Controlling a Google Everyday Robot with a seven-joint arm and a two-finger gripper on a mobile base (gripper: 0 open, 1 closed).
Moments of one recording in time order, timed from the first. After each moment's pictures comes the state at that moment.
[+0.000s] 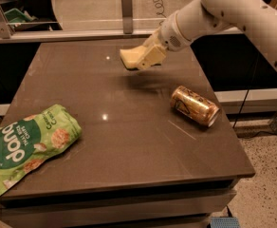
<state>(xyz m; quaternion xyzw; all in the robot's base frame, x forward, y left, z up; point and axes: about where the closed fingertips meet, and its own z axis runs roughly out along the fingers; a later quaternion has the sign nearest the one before) 0.682 -0.030 0.898 -0.57 0.72 0.15 0.38</state>
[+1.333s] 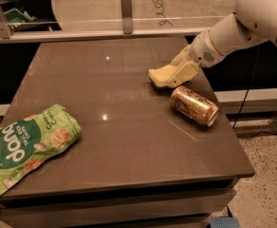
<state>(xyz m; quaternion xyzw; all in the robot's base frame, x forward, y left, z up) 0.649 -0.121 0.853 -0.57 0.74 0.17 0.32</state>
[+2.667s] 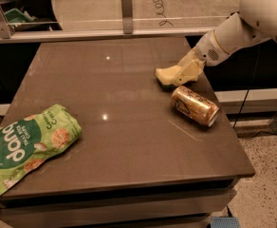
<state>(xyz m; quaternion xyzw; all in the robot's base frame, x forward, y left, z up) 0.661 -0.146 0.844 -0.53 0.77 0.17 0.29</state>
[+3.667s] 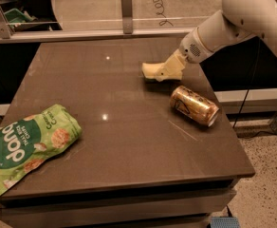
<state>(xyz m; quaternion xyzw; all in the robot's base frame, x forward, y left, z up) 0.662 -0.097 0.855 -0.46 0.81 0.20 0.29</state>
